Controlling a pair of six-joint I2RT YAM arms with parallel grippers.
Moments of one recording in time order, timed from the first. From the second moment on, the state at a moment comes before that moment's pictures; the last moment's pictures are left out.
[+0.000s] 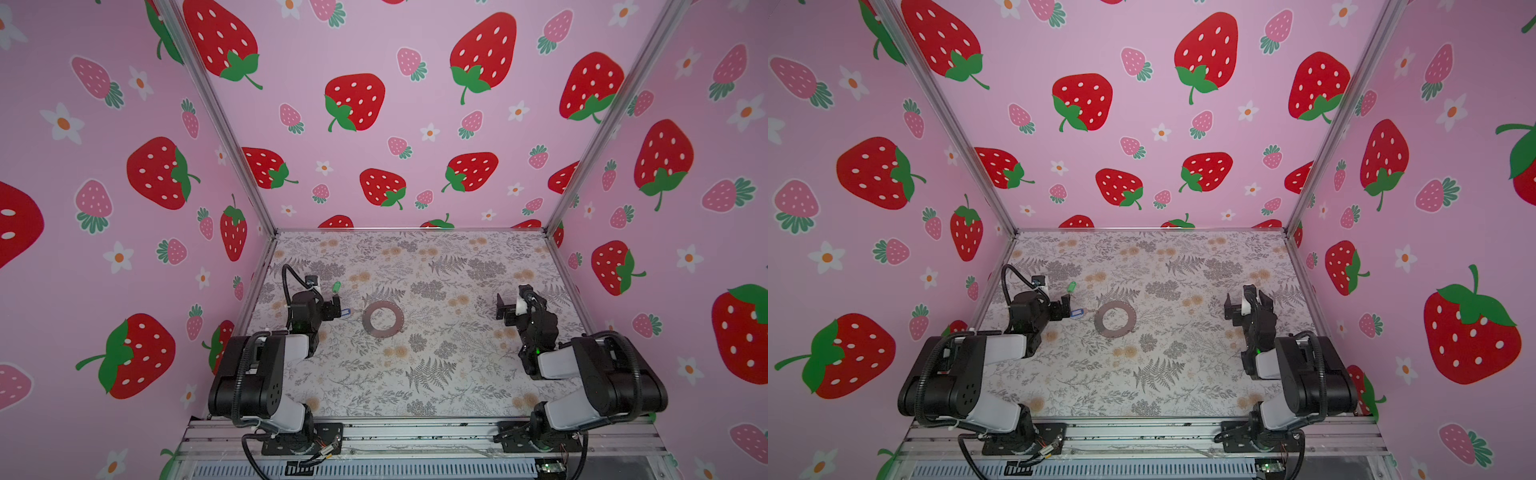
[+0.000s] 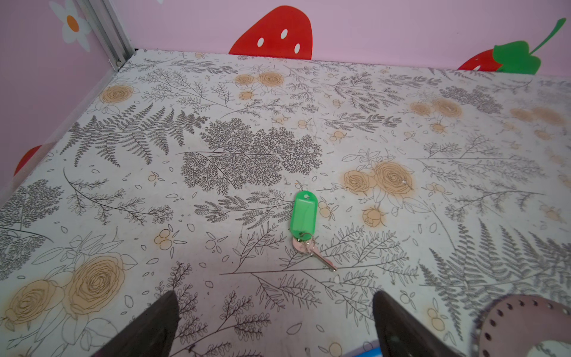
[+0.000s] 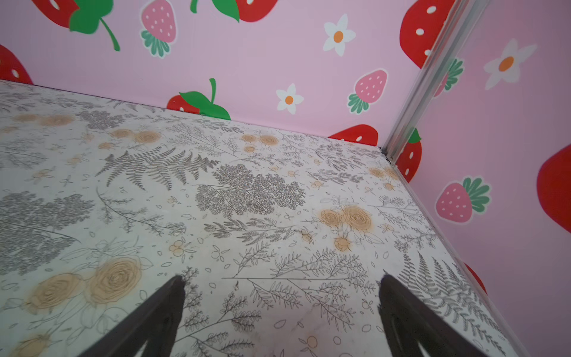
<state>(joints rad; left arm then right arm) 0.01 1.49 0.46 0.55 0.01 -0.02 0.13 1.46 0.22 1.09 0.00 -0.18</state>
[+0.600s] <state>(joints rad) -0.04 1.05 0.81 -0.25 0.11 -0.12 0.65 1.56 0.78 0.30 -0.18 -0.33</state>
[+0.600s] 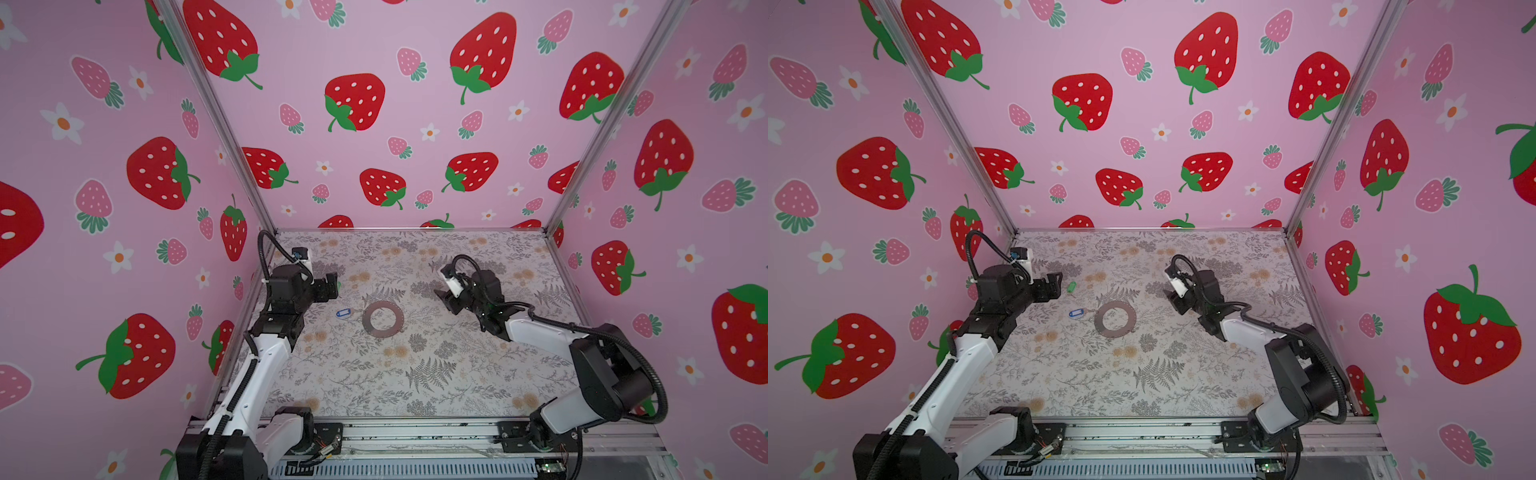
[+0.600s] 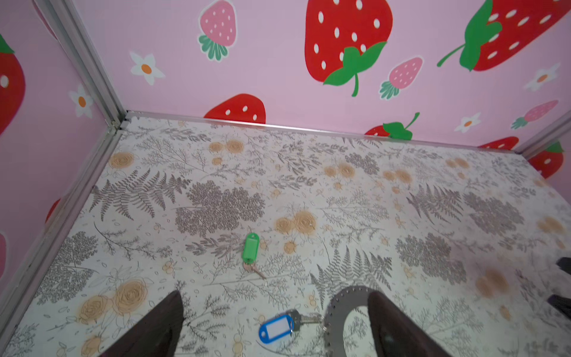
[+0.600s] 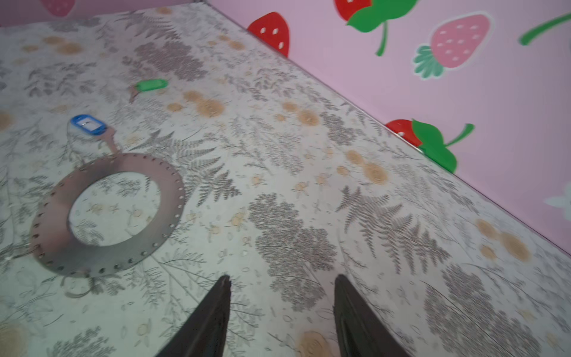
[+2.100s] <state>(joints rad) -0.11 1.03 0.70 -0.33 0.17 -0.22 0.98 1.85 0.86 0.24 -0.04 -0.49</state>
